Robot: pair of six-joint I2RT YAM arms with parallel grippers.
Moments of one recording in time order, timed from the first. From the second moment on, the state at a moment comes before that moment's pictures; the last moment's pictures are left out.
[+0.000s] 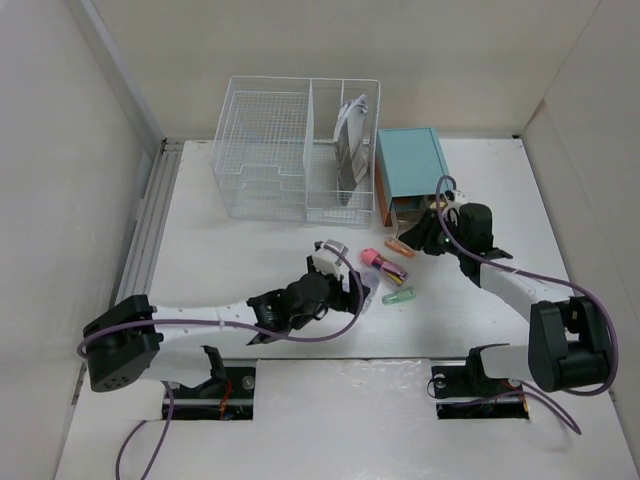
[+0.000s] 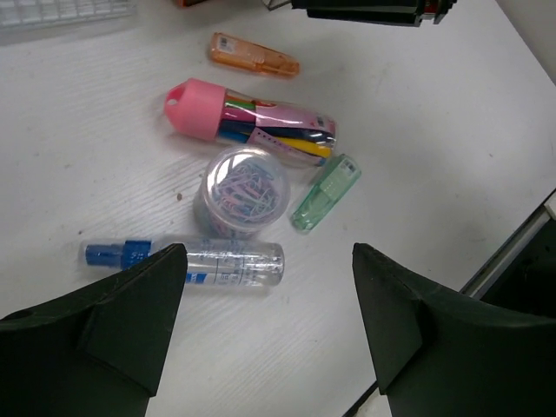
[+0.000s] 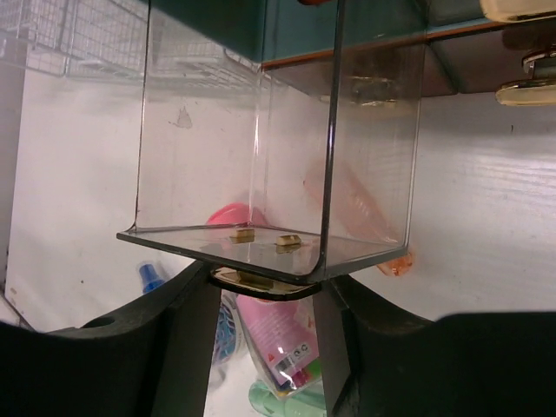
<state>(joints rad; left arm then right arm) -1.17 1.23 0.53 0.33 -0.38 -0.55 0.14 1.30 0.59 0.17 -0.42 0.48</state>
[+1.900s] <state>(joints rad) -1.16 1.74 1.05 -0.04 -0.50 -0.40 -0.30 1.06 0.68 0.00 -0.98 0.42</state>
